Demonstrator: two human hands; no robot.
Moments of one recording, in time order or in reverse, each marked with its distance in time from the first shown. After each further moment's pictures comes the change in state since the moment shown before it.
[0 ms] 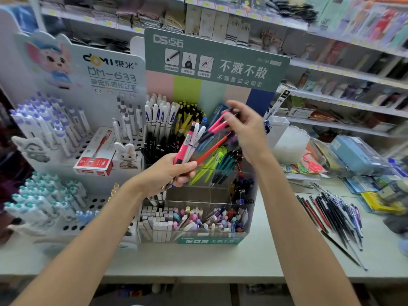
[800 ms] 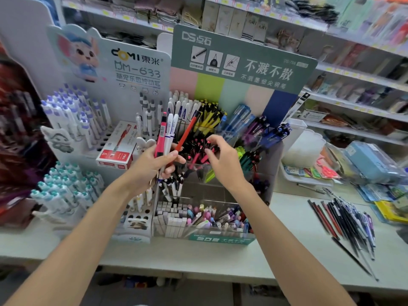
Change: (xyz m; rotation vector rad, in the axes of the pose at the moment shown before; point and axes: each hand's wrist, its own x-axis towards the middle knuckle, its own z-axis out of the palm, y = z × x) left_hand -0.037 -0.008 -0.053 -0.116 0.312 0.118; right_hand -0.045 0.055 0.078 -0.558 -0.151 -0.139
